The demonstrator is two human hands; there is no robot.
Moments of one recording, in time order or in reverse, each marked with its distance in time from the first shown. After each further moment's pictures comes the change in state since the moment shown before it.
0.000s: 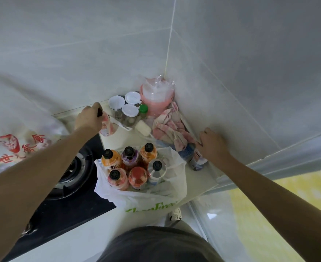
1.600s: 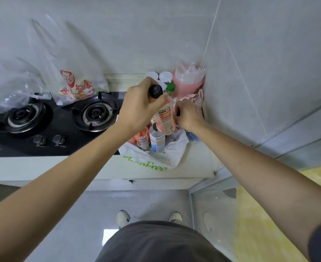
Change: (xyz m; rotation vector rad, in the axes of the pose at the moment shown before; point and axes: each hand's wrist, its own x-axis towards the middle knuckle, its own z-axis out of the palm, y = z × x) left_hand -0.253 0.223 -0.056 -0.490 0.430 0.104; right_hand -0.009 -0.060 -0.041 0.370 -0.005 -0.516
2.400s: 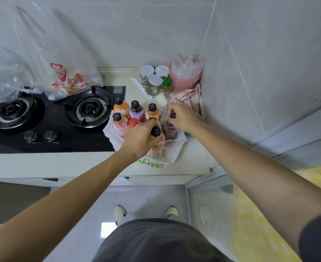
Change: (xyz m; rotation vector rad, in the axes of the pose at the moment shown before) left_hand -0.064 -0.081 0.071 0.173 -0.341 -0.048; right_hand 0.008 0.027 0.032 0.030 -0.085 -0.078
